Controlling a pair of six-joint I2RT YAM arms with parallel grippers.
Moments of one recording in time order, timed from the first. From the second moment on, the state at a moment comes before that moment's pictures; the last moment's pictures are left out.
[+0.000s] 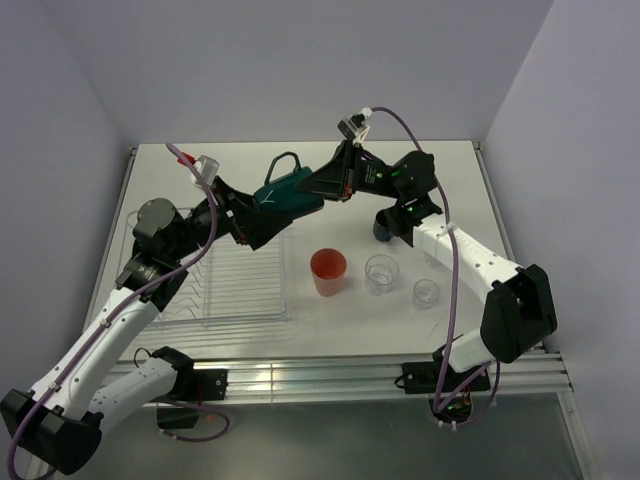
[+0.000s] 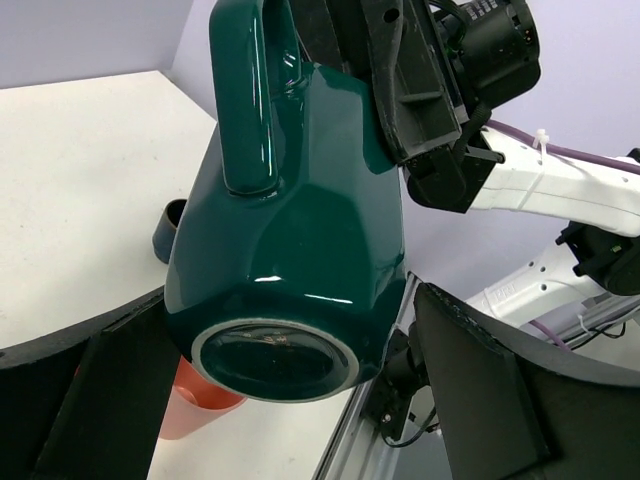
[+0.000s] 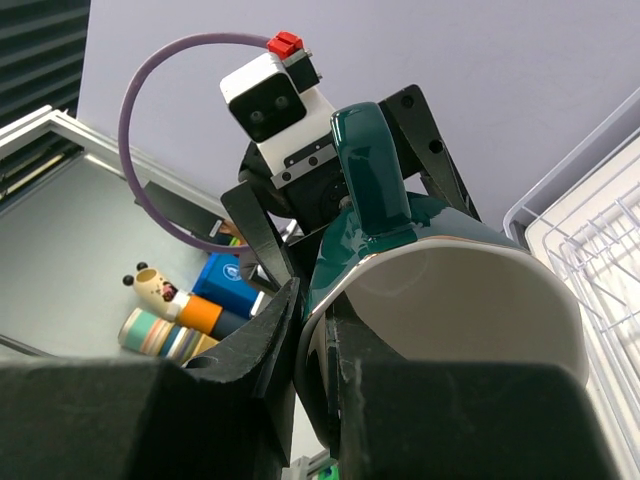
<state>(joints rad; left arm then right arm) -0.47 0.90 0.89 0.15 0.57 -0.62 0.49 1.45 1.14 0.79 -0.95 1.49</state>
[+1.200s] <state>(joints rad) -0.50 0.89 0.93 -0.03 0.43 -0.60 0.51 1.44 1.16 0.52 -0.87 1.26</state>
